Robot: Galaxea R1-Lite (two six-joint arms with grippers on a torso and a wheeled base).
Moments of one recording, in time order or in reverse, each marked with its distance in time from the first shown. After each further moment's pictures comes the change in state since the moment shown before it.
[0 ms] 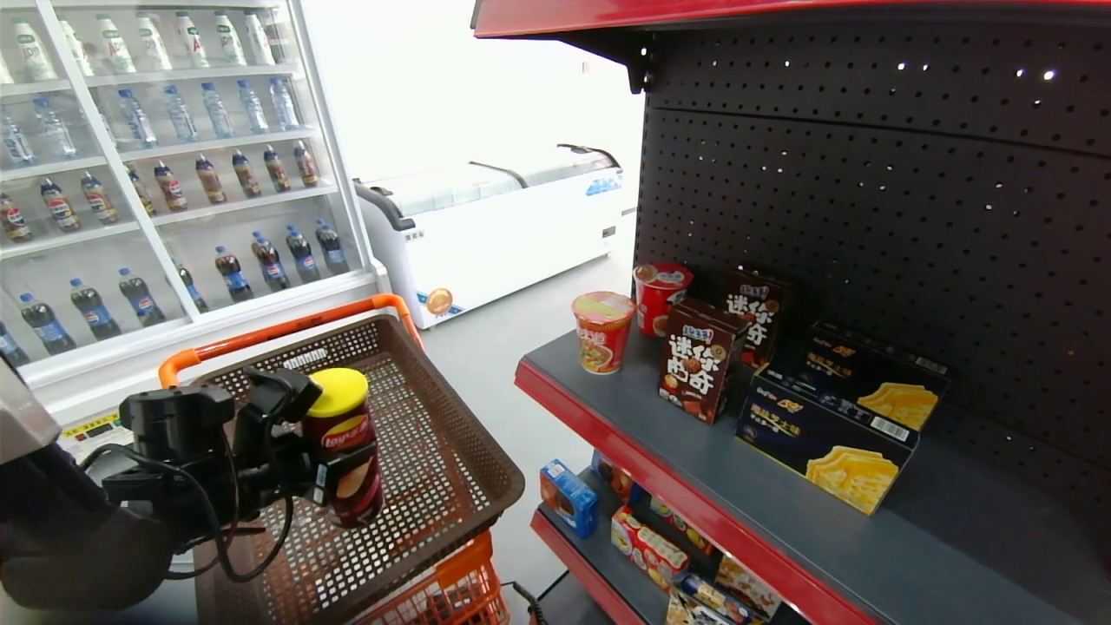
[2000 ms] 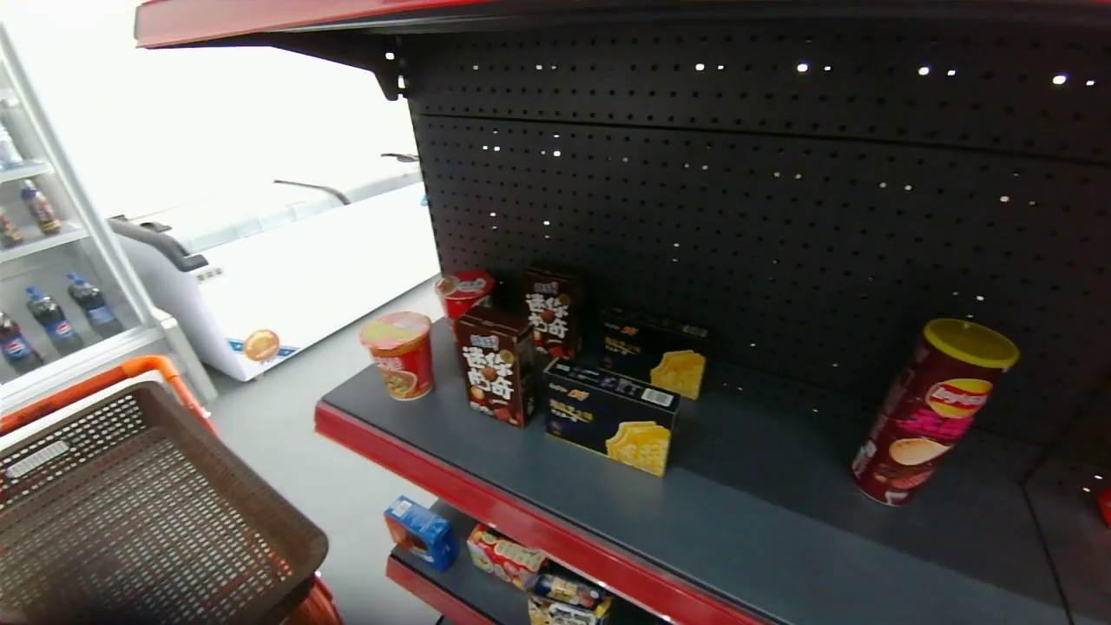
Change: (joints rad) left arm -0.085 -1.696 0.196 1.090 0.309 -0.286; right arm 0.000 0.000 0.000 0.000 0.000 0.000
